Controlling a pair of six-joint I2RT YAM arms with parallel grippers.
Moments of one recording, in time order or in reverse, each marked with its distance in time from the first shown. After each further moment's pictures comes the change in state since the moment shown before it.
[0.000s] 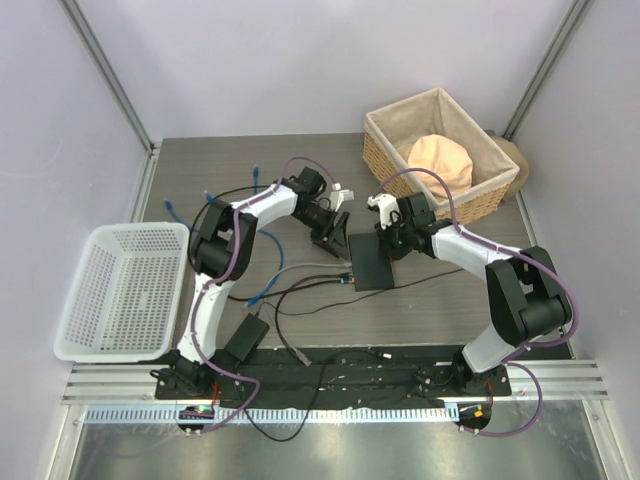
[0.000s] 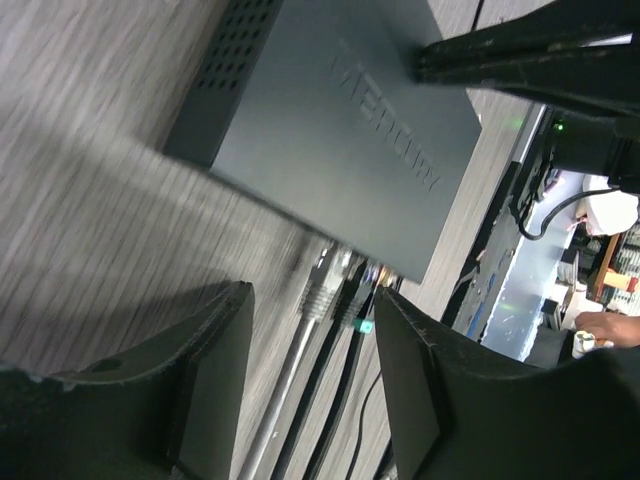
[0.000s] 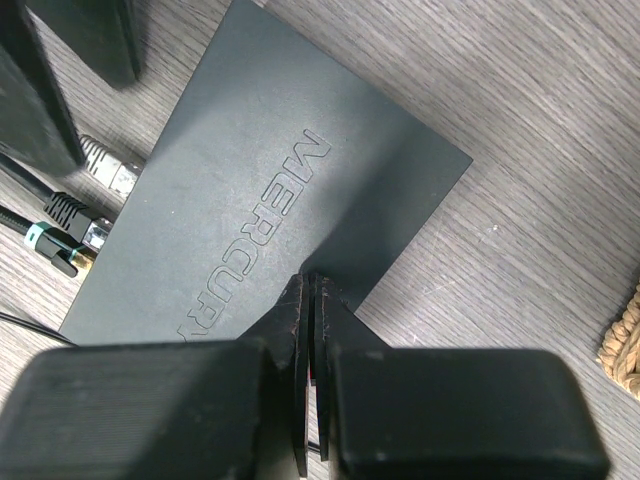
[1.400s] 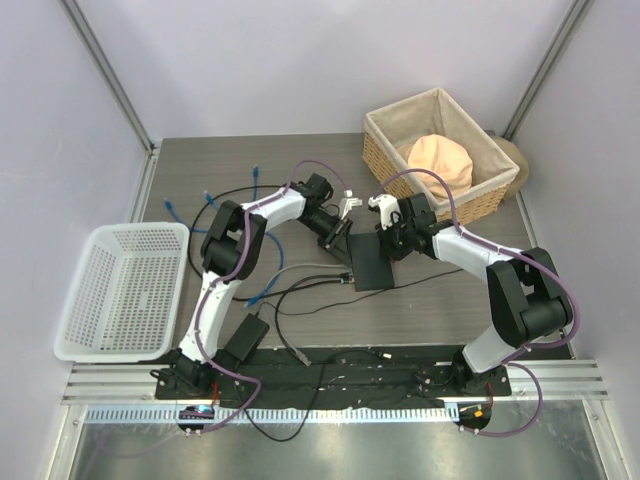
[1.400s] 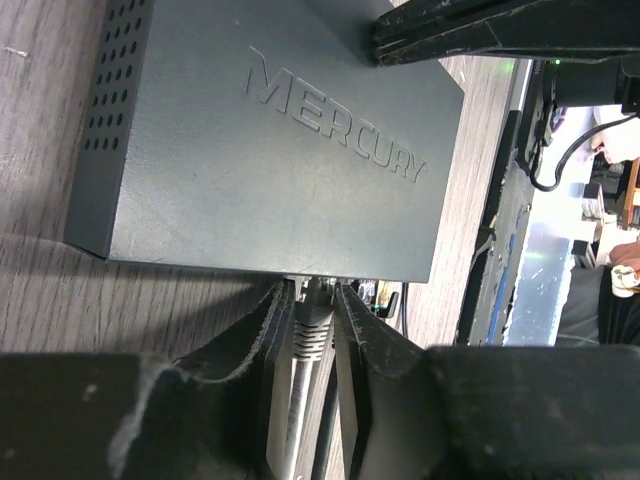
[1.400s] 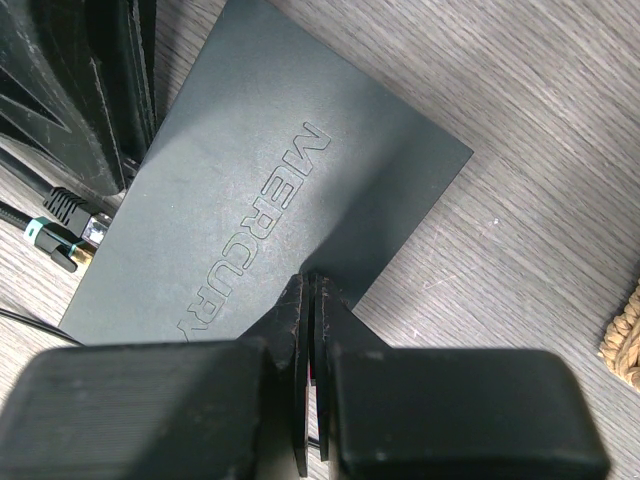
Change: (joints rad) left arm -0.040 0.079 0.053 -0.038 0.108 0.198; right arm -0.002 -0.009 -0.010 0.000 0.000 0.001
